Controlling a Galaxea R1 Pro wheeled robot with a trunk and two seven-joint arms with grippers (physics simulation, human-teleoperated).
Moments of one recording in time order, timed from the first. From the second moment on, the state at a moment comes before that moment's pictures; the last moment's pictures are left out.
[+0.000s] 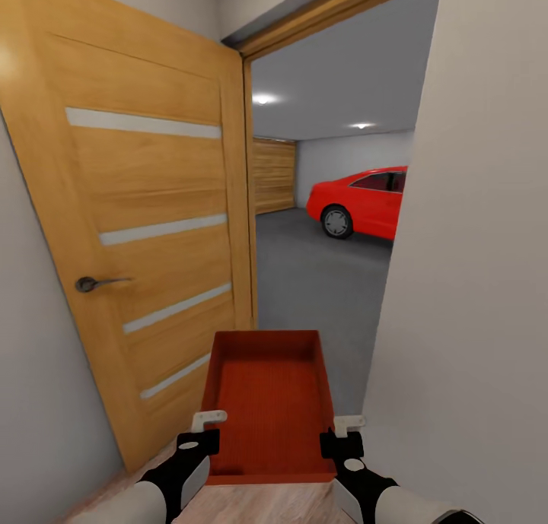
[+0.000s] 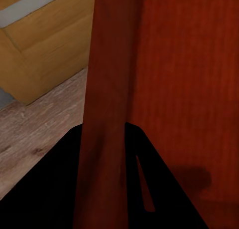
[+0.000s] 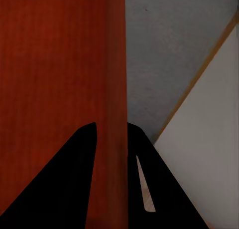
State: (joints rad) left arm -0.63 -0.12 -0.12 -0.20 0.16 0.01 0.28; right arm -0.66 0.15 0.35 -0.02 -0.23 -0.28 -0.25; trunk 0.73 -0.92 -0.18
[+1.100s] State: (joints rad) left arm -0.63 -0.12 -0.12 -0.20 0.16 0.01 0.28; right arm -0.66 0.15 0.35 -0.02 -0.23 -0.28 -0.26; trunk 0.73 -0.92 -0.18
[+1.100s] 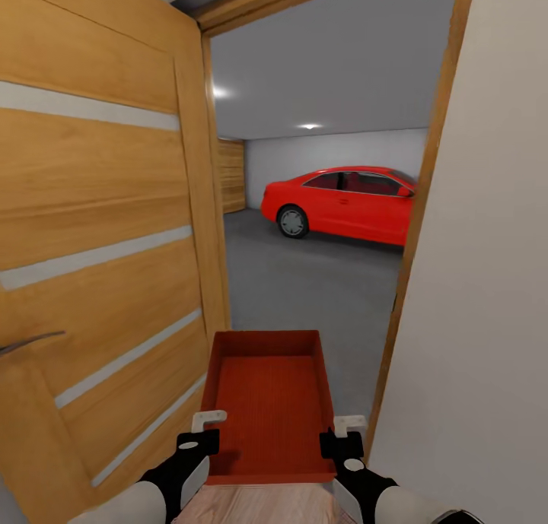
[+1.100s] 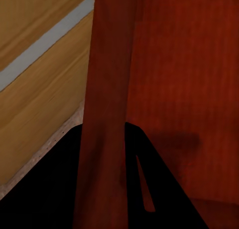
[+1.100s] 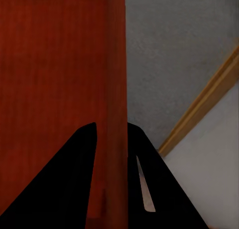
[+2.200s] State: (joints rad) left arm -0.63 -0.12 -0.12 -0.20 0.16 0.01 0.28; right arm -0.66 0.15 0.35 -0.02 -0.23 -0.28 -0.26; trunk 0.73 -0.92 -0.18
